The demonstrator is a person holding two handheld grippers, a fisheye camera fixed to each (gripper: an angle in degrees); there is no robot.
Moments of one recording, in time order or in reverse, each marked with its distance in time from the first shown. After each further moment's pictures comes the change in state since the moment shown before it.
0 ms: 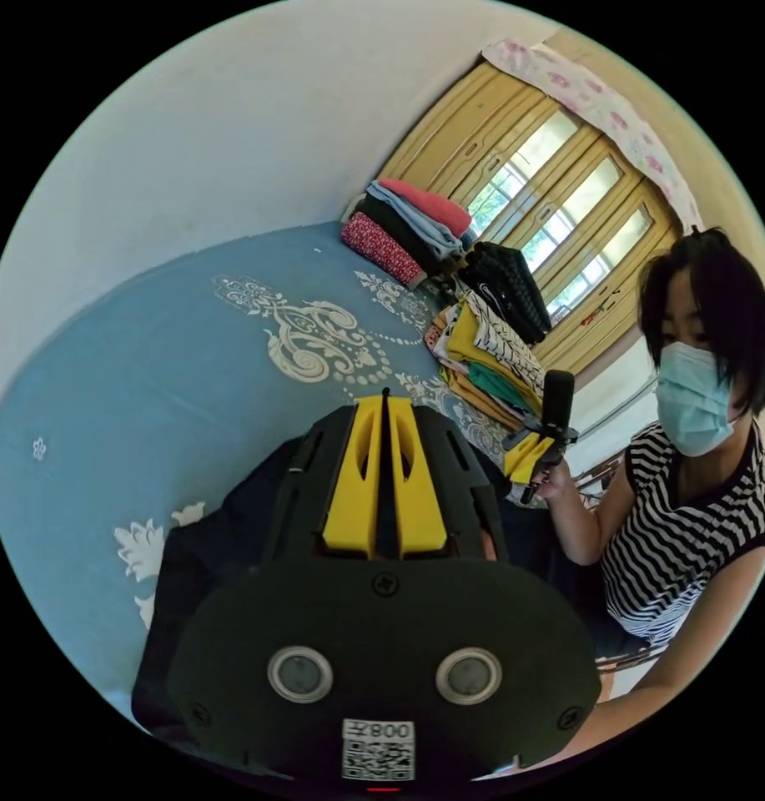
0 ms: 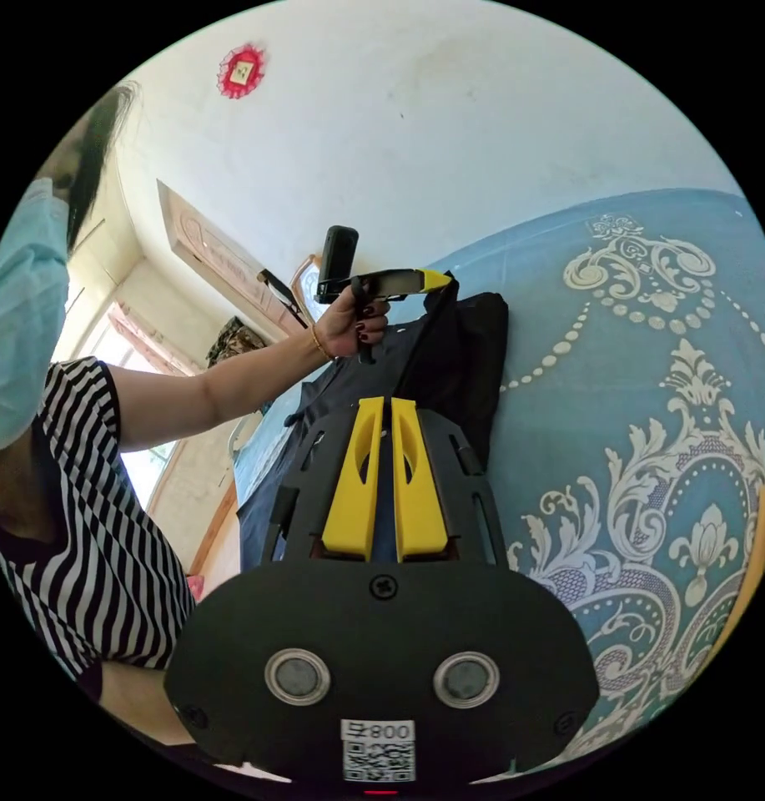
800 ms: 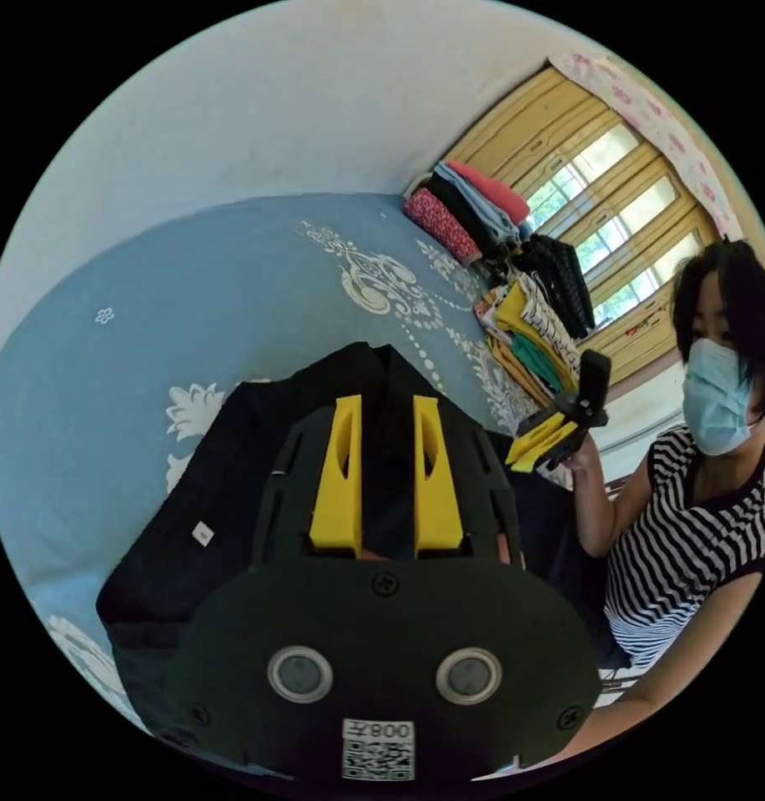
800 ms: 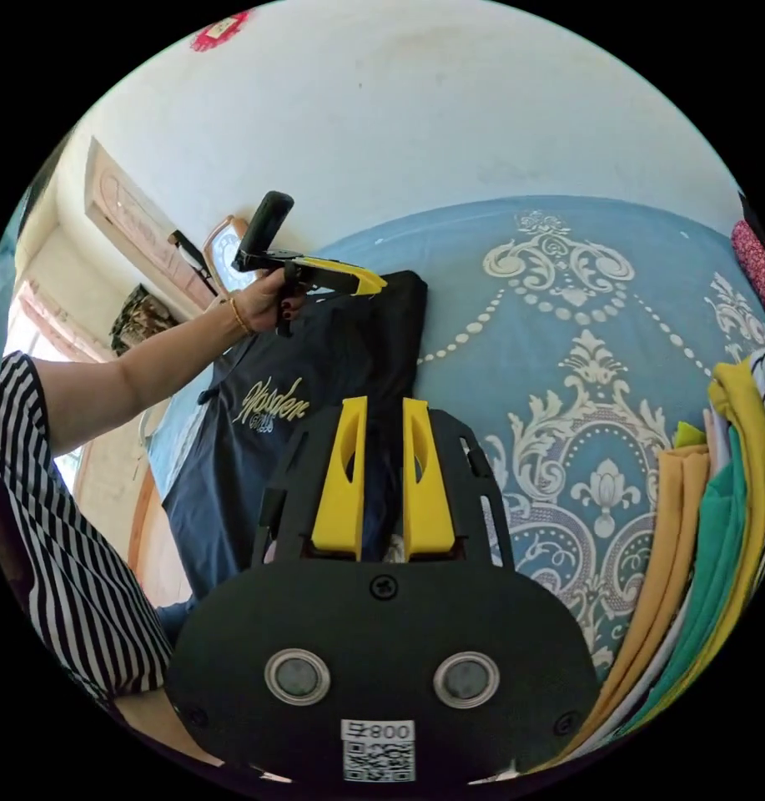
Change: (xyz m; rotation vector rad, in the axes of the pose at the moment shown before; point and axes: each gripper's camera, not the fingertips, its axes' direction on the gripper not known) left arm -0.081 0.053 0.049 -0.172 -0.218 -0.044; right arm -0.009 -0.010 -0.001 -0.130 0.358 0.030
